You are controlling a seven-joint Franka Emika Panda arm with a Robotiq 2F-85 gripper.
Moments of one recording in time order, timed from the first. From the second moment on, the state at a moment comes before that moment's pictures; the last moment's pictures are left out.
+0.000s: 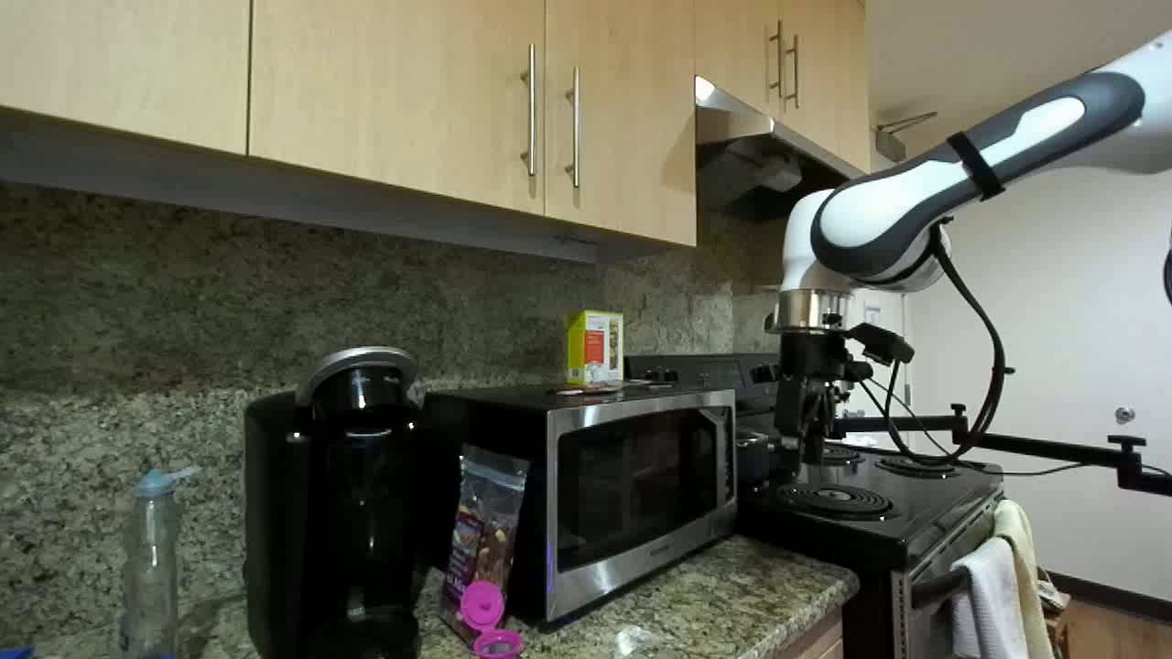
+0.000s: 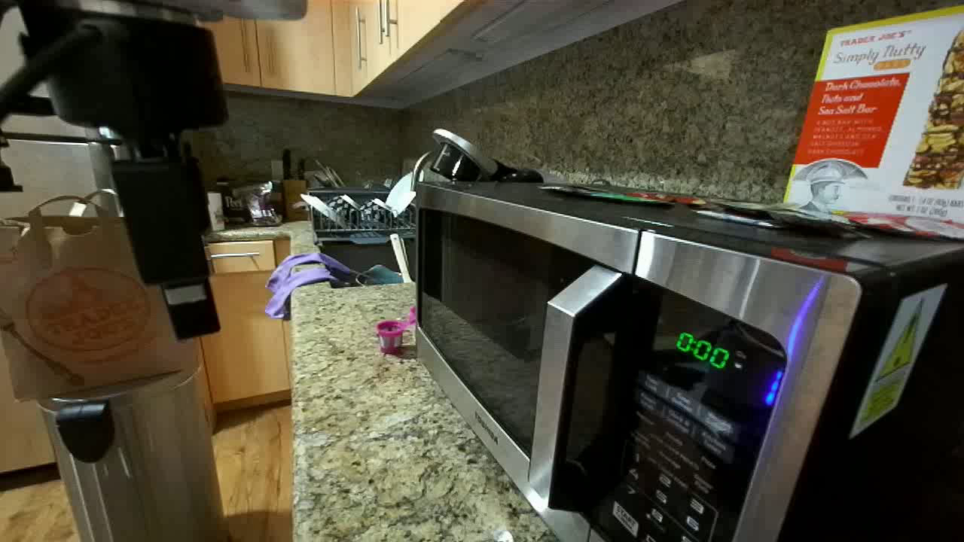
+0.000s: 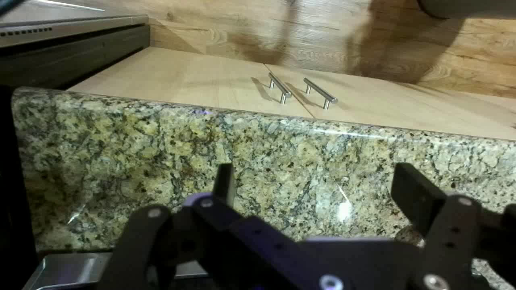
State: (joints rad) arm -0.13 -0.54 -0.30 -2.51 -0.02 2.04 -0.15
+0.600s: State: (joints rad) arm -0.14 -0.54 -0.27 -2.48 -0.09 2.04 -0.15
